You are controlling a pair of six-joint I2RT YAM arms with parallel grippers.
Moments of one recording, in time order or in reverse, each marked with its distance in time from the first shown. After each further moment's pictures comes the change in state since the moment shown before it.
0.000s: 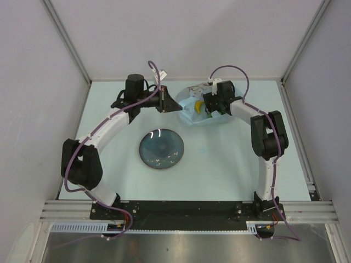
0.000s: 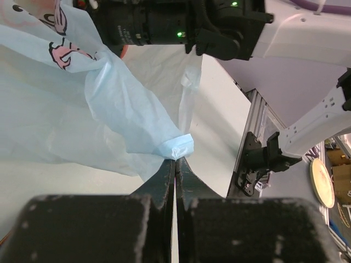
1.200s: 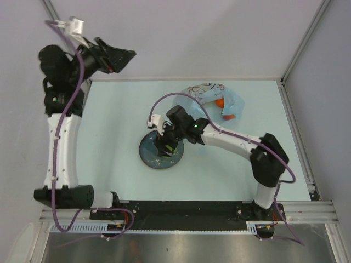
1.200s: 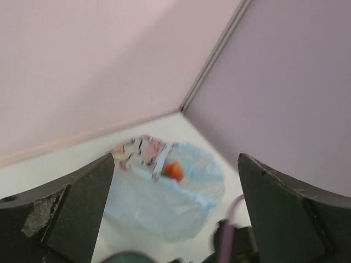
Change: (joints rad) left arm 0.345 -0.212 0.493 -0.220 -0.163 -0.126; right arm 0.603 -0.341 -0.096 -0.237 -0.421 -0.215
